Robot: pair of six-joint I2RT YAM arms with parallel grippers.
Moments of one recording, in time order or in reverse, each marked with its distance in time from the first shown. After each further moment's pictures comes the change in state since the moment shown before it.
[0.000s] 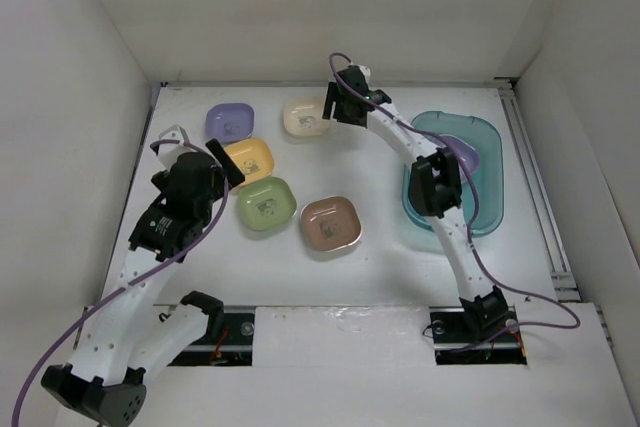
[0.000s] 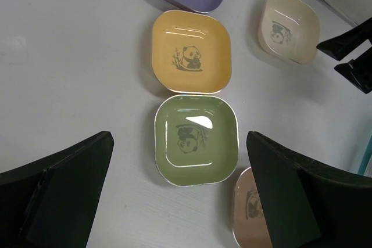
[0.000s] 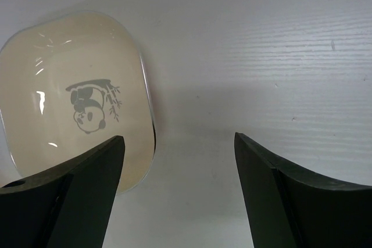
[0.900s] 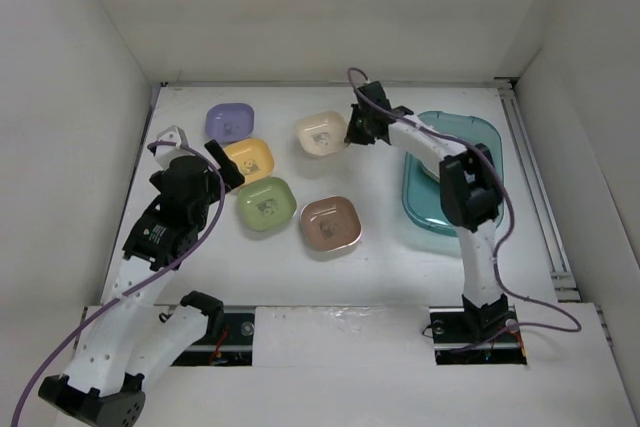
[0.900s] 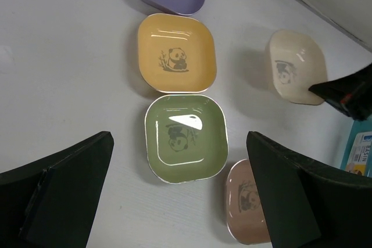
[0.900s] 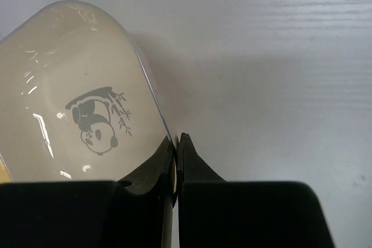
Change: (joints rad) left arm 0.000 -0.047 0.000 0.018 0.052 0.036; right arm -0.017 -0.332 -0.605 0.200 -0.171 0.070
